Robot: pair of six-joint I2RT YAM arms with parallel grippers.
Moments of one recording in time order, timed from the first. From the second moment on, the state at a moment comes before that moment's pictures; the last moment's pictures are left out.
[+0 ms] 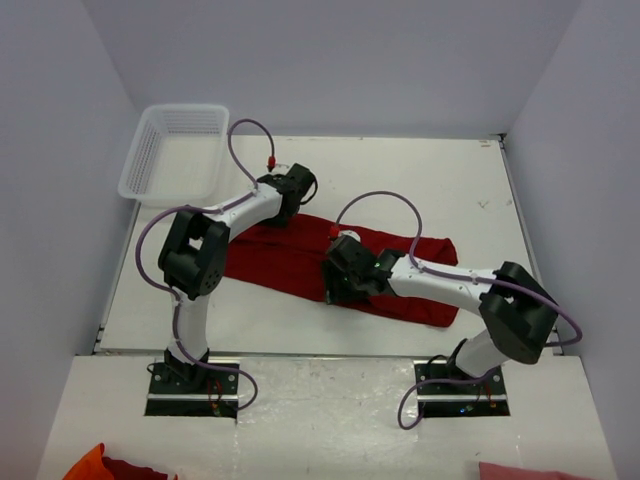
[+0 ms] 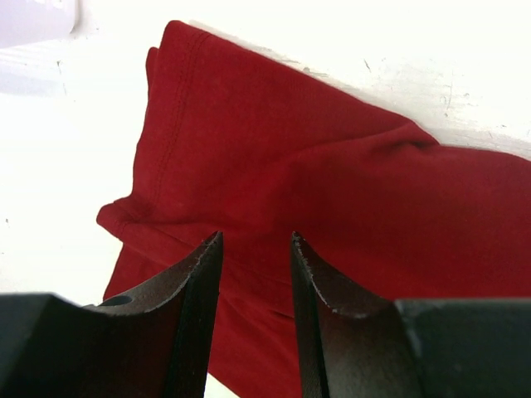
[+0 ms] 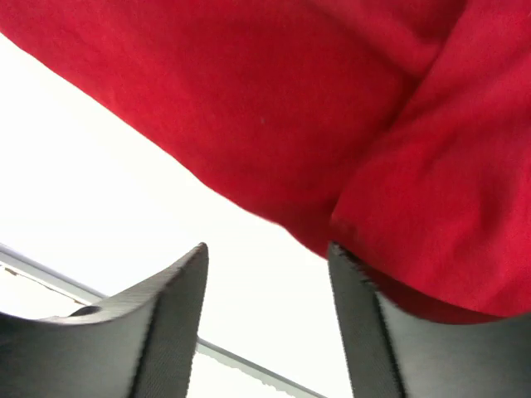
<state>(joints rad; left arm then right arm) -0.54 2.03 1.54 -0.79 -0.66 -0.48 0.92 1.55 0.93 -0.44 0.07 0.68</state>
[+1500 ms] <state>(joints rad) -0.49 2.08 1.65 -0.75 -0.42 -0.43 0.02 1.62 1.00 -0.56 0.06 0.54</state>
